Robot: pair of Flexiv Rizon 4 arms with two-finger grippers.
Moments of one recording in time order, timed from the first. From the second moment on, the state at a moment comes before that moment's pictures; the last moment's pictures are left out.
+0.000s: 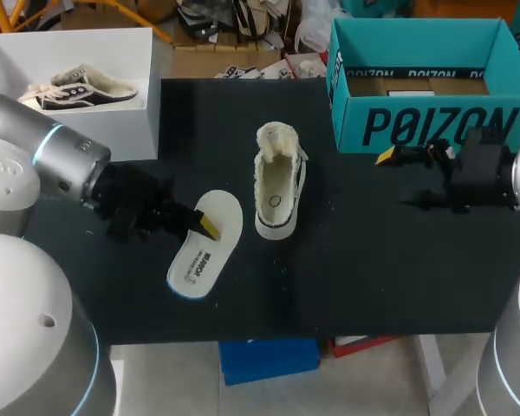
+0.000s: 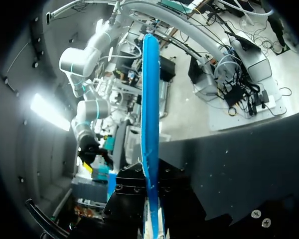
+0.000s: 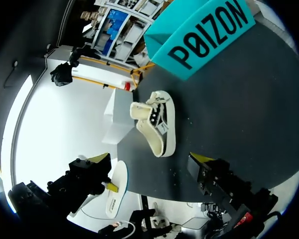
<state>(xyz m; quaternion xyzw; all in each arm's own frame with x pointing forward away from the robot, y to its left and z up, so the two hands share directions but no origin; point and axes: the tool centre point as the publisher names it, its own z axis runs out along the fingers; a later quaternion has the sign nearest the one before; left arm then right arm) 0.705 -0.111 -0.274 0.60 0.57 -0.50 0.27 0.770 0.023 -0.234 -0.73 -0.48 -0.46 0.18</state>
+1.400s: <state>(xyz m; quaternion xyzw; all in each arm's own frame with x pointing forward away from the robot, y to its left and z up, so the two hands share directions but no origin) 0.788 -0.171 -0.326 0.61 0.58 -0.52 0.14 0.752 0.009 -0.224 -0.73 -0.46 -0.47 0.16</state>
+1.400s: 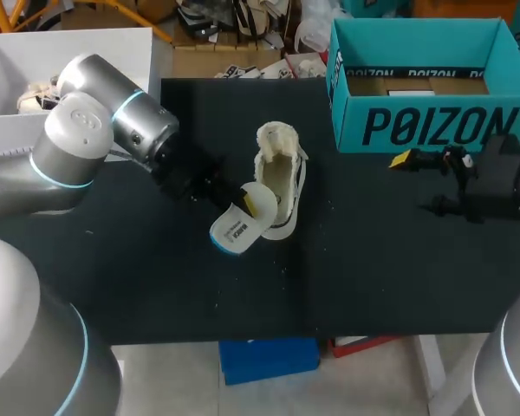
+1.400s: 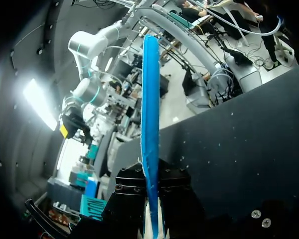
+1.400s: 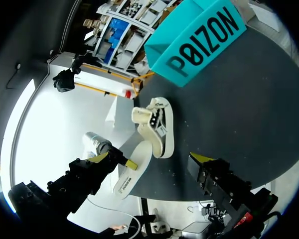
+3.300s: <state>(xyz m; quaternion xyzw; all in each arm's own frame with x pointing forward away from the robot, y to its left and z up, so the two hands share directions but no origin) 0.886 -0.210 -0.369 0.66 0.62 -0.41 0.09 0.752 0.009 -0.223 -0.73 -0.47 -0.47 0.16</state>
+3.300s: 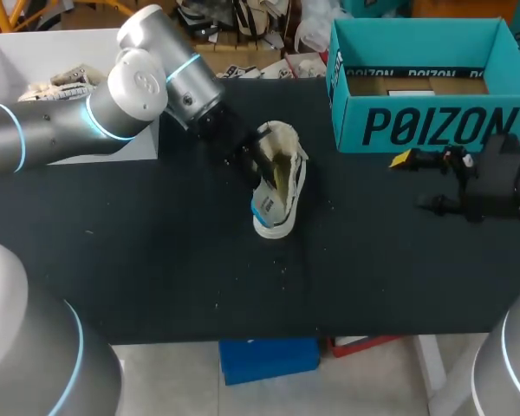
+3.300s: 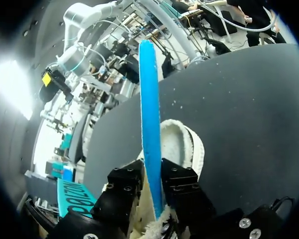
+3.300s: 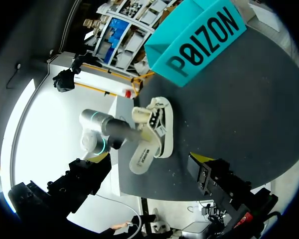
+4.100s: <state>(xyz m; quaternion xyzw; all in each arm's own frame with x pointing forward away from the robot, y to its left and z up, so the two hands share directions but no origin) 0.826 -0.187 -0.345 0.70 0.58 -0.42 0.05 0.752 0.009 -0.223 -0.73 -0.47 -0.47 0.16</state>
